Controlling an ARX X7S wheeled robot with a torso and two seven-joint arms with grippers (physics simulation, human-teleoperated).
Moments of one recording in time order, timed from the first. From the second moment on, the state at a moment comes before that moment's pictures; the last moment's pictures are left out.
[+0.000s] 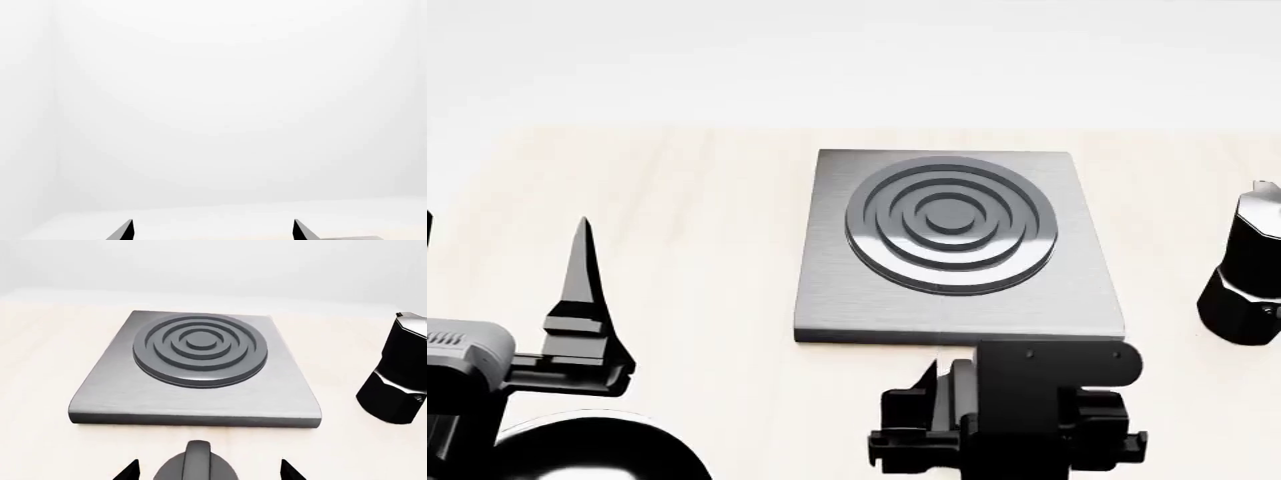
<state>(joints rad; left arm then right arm) -0.34 -0.33 0.28 0.60 -0.31 -0.48 -0.41 0.41 0.21 -0.19 -0.26 0.36 0.87 0.34</state>
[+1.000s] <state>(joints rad) -0.35 -0.34 0.28 0.60 -0.32 -0.48 -0.43 0.43 0.19 -0.18 -0.16 0.42 0.90 0.35</state>
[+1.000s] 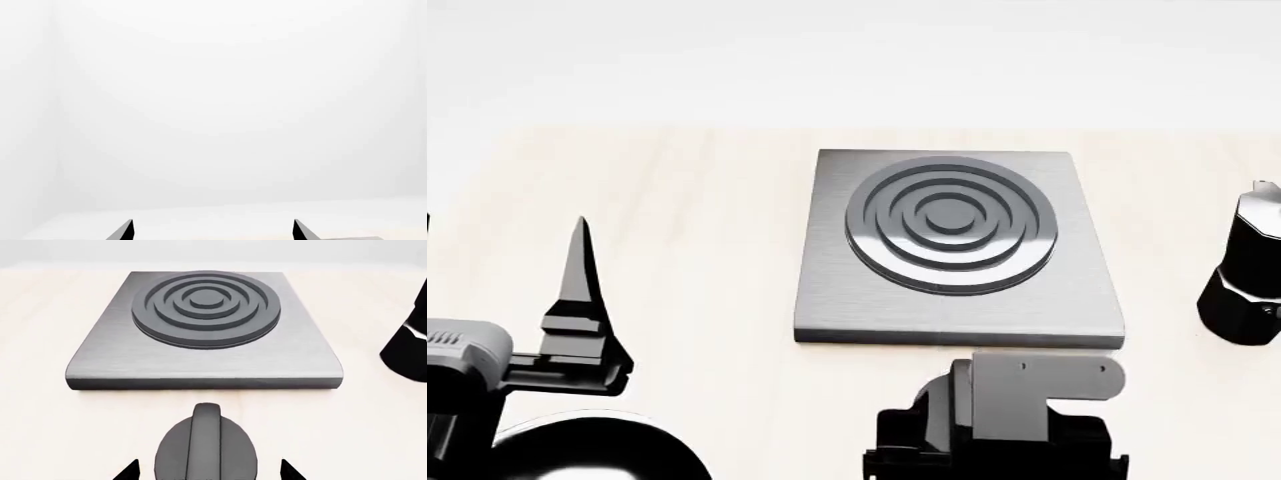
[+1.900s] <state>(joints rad) -0.35 -0.35 0.30 0.59 -0.33 -0.47 -0.44 0.44 0.19 -0.21 0.02 0.40 0.78 0.33</state>
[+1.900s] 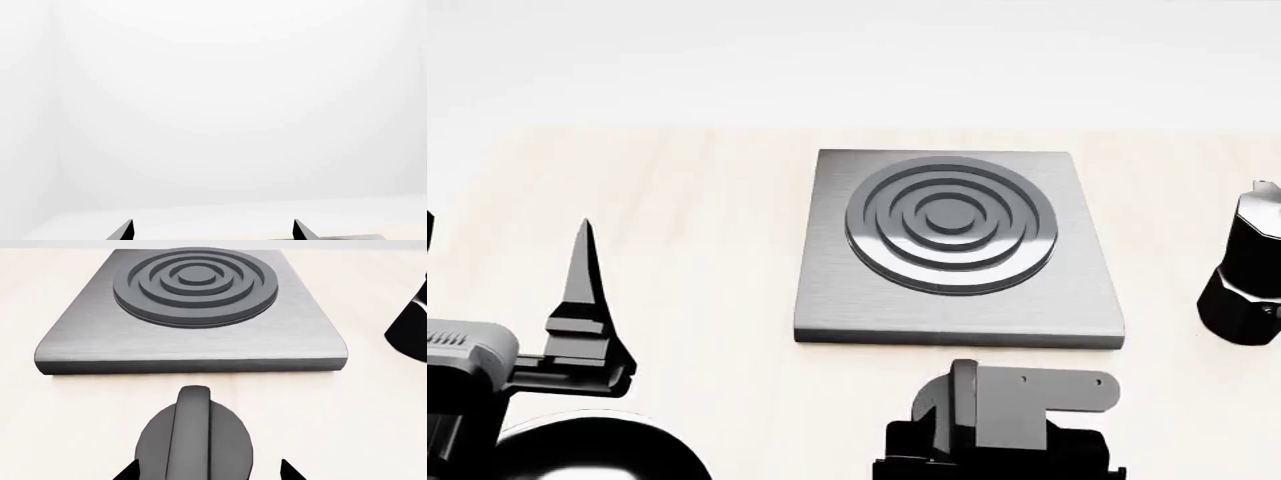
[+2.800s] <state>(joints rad) -0.35 -0.36 0.31 0.59 -0.34 -0.47 -0.45 0.46 0.19 -0.26 0.18 0.38 0.68 0.29</state>
